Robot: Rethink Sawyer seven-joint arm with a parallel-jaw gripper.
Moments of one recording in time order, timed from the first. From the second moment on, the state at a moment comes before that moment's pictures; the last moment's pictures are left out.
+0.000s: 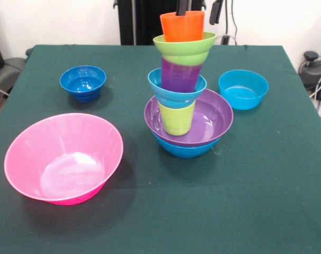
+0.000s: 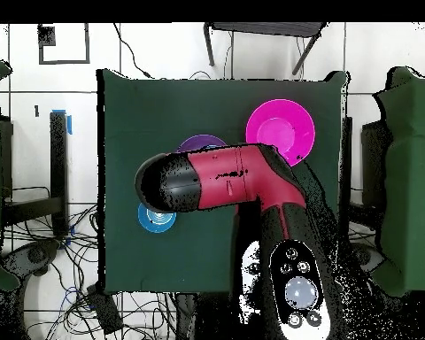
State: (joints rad) arm -0.35 -0.97 0.32 1.69 -0.36 0.81 2.20
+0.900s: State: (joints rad) arm -0.35 -0.98 0.32 1.69 -0.36 0.84 2.20
